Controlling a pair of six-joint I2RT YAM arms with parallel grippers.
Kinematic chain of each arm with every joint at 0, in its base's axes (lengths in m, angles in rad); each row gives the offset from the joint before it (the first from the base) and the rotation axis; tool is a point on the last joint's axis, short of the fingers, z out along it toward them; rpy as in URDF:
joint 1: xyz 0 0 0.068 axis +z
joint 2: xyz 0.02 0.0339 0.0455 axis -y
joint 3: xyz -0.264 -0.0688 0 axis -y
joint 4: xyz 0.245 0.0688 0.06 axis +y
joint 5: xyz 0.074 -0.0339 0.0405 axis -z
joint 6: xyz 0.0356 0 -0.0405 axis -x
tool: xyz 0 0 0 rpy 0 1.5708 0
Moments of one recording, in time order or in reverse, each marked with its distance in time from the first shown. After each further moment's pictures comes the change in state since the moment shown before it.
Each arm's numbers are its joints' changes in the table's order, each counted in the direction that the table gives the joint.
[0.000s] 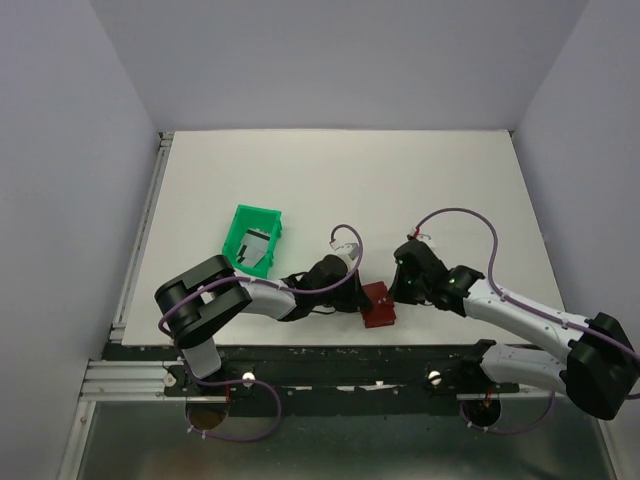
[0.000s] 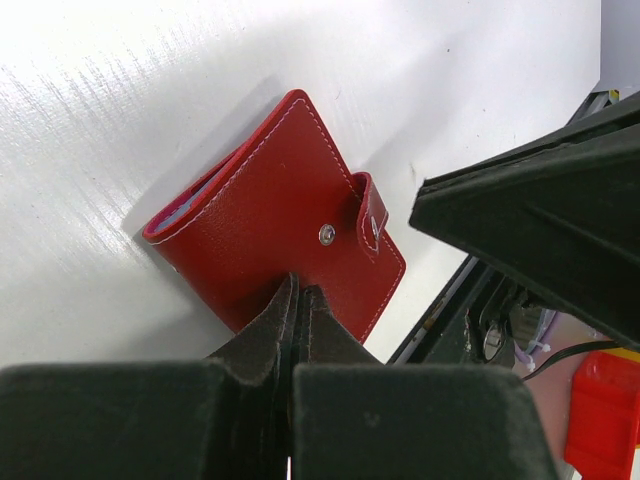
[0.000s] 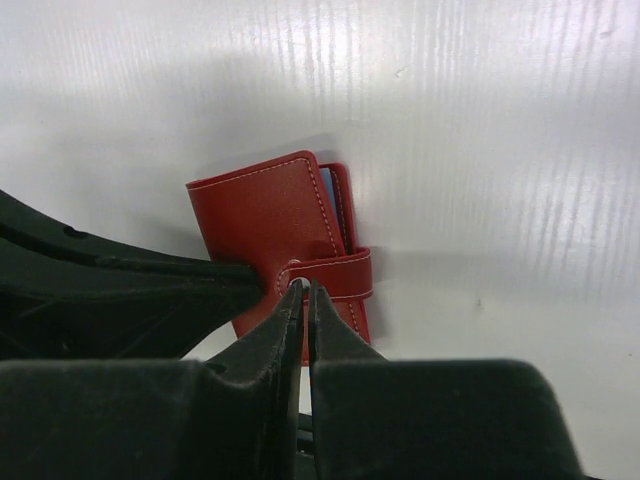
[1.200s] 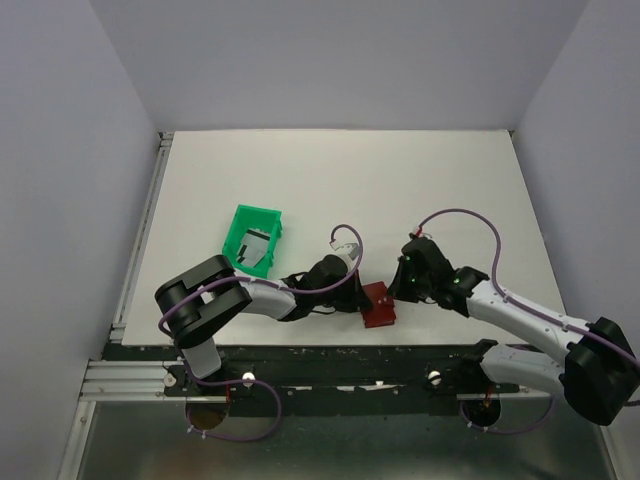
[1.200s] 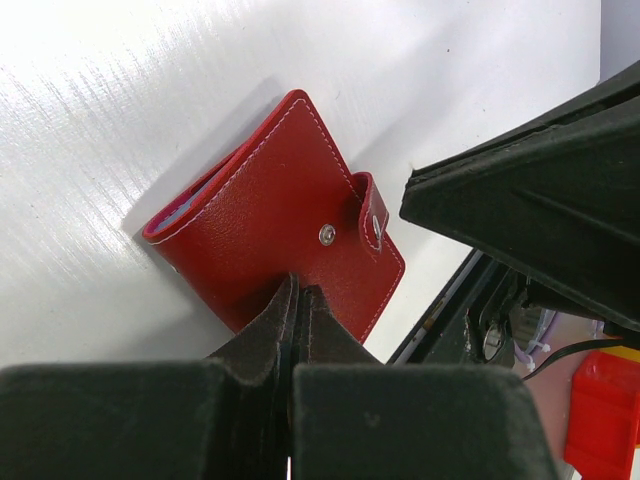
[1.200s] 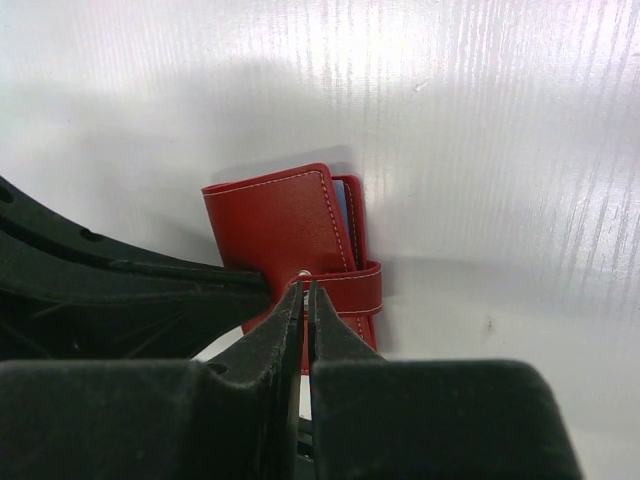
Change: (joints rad) left arm 0.000 0.000 0.000 0.000 0.000 0.001; right arm -0.067 0.012 -0.046 -0.097 -0.126 0.053
